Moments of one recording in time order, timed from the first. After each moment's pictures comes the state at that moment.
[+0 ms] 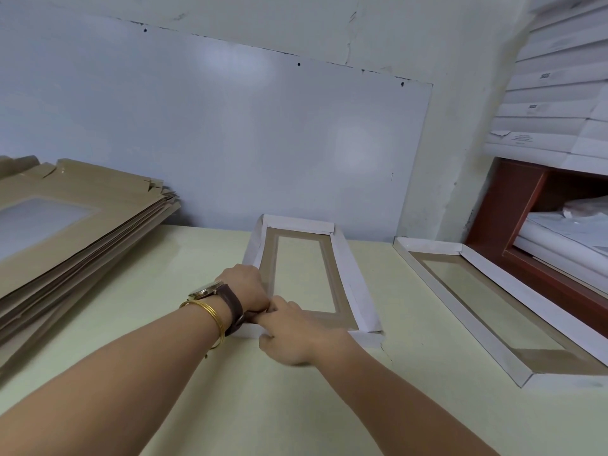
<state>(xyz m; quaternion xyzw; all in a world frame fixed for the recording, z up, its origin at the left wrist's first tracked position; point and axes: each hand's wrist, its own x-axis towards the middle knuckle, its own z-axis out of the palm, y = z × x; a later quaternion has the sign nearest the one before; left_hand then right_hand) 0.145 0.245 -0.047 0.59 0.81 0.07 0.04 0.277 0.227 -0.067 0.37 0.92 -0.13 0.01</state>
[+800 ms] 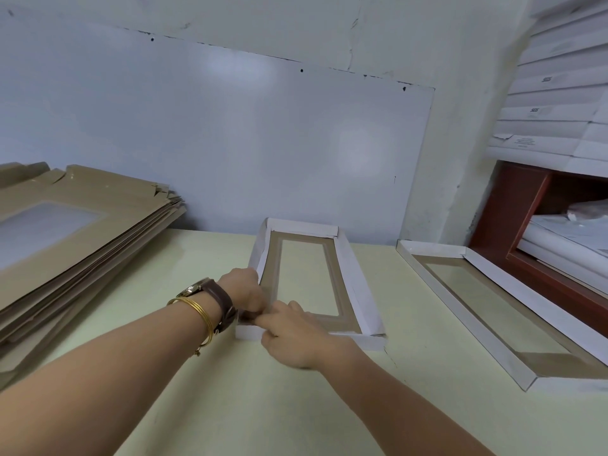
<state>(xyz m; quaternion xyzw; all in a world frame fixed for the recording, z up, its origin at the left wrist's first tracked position) 0.135 0.243 -0.039 0.56 0.81 0.07 0.16 0.277 0.222 -0.068 0.36 0.93 -0.11 -0.02</state>
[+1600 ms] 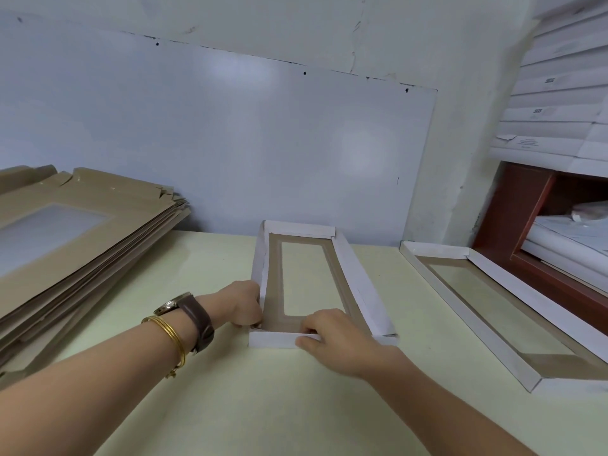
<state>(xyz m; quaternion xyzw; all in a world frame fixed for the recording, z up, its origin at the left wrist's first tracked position) 0.125 0.226 -0.048 0.61 0.76 0.05 0.19 0.332 0.227 -0.062 0.38 0.91 -0.11 -0.09</state>
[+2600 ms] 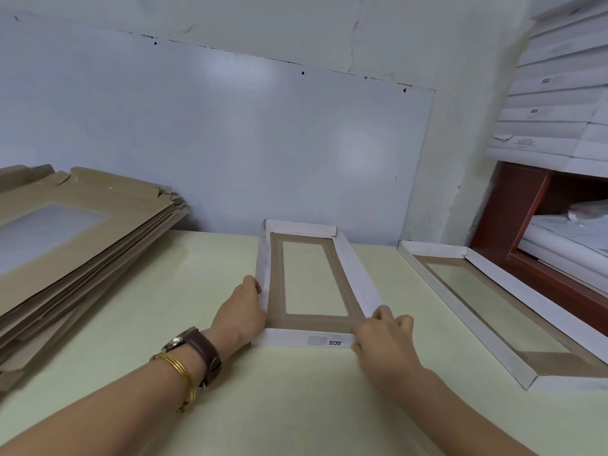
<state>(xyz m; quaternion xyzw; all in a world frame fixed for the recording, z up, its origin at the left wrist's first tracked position) 0.141 0.210 -0.082 0.58 0.75 0.29 0.14 0.381 0.218 -0.072 0.53 0.84 0.11 -0.04</state>
